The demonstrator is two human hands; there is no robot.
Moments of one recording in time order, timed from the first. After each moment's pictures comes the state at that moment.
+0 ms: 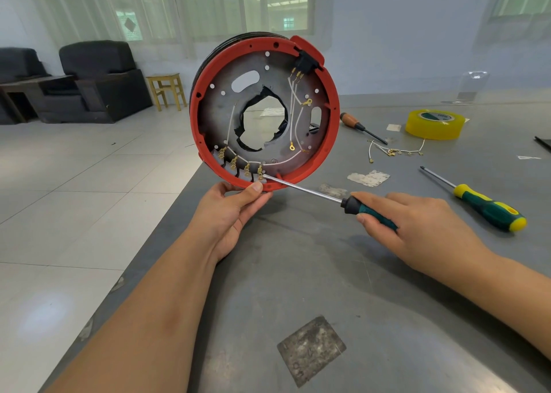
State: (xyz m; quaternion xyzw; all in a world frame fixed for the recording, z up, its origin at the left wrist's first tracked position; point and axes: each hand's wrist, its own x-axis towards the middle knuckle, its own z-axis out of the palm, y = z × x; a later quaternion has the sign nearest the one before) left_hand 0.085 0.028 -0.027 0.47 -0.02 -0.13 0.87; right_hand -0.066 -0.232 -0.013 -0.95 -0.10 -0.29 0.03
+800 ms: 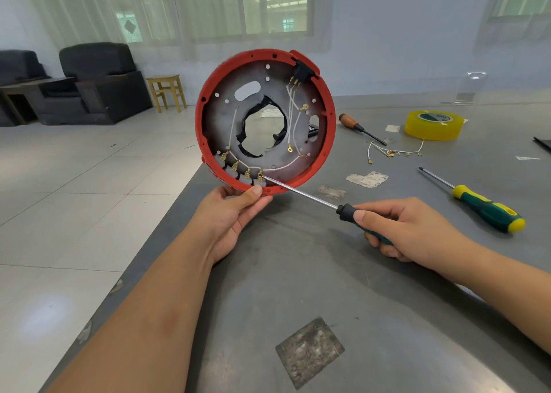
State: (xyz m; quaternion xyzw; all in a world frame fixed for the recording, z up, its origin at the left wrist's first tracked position) left_hand 0.084 0.029 -0.025 0.48 0.00 -0.14 0.86; right_hand -0.053 -0.233 -0.014 -0.84 0.01 -0.05 0.54
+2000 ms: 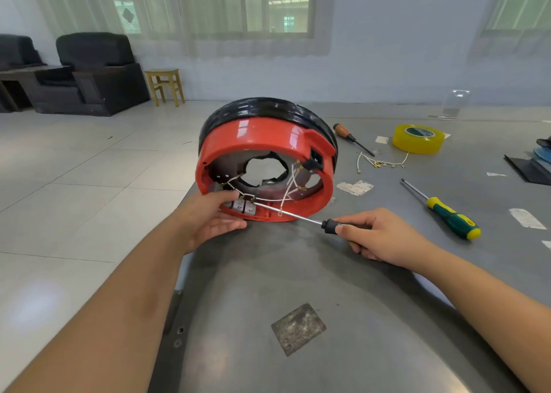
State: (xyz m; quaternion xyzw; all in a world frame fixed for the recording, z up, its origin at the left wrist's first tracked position) left_hand 0.073 0.074 0.008 0.68 0.03 -0.19 0.70; right_hand -0.057 -0.230 -0.001 -0.88 0.03 0.00 0.48
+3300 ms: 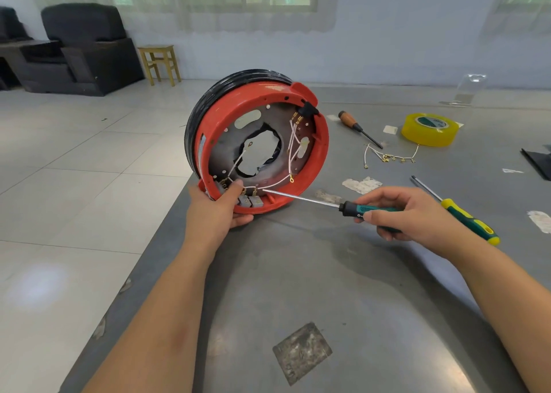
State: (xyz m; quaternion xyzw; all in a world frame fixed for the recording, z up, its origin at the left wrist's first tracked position) left_hand 0.096 0.045 -0.029 0.67 0.02 0.00 0.74; right_hand -0.035 -0.263 0.025 -0.83 0.06 0.01 0.56
